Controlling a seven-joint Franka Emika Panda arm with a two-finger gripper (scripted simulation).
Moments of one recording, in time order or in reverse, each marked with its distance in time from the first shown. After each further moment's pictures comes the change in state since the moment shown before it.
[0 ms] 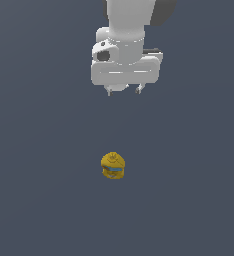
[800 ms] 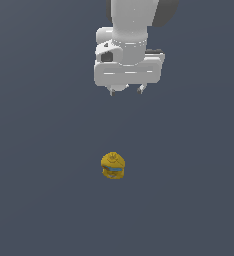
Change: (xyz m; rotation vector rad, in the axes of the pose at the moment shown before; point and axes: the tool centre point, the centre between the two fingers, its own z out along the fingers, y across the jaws) arm -0.004 -0.007 0.003 -0.005 -0.008 -0.024
